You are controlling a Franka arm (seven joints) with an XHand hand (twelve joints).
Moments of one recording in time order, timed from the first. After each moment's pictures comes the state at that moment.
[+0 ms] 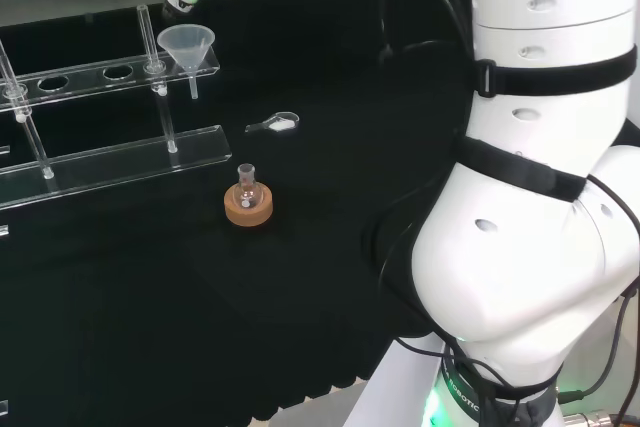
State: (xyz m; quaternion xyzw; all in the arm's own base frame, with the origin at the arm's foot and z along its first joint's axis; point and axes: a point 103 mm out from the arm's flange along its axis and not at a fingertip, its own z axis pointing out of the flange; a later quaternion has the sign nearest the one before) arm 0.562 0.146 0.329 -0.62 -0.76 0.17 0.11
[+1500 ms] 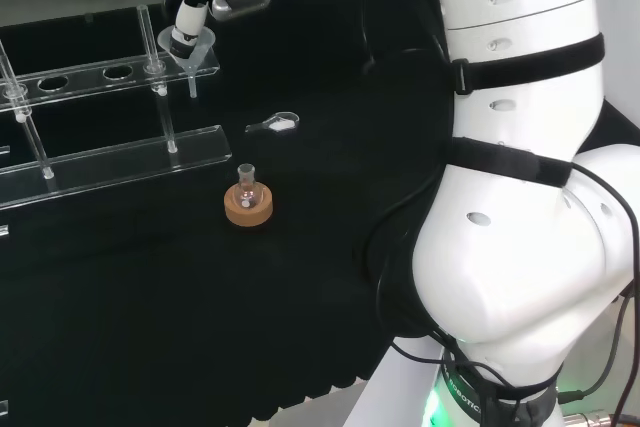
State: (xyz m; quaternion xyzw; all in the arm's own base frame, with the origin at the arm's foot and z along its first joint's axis) arm 0.567 0.155 0.285 -0.60 -0.75 0.21 0.16
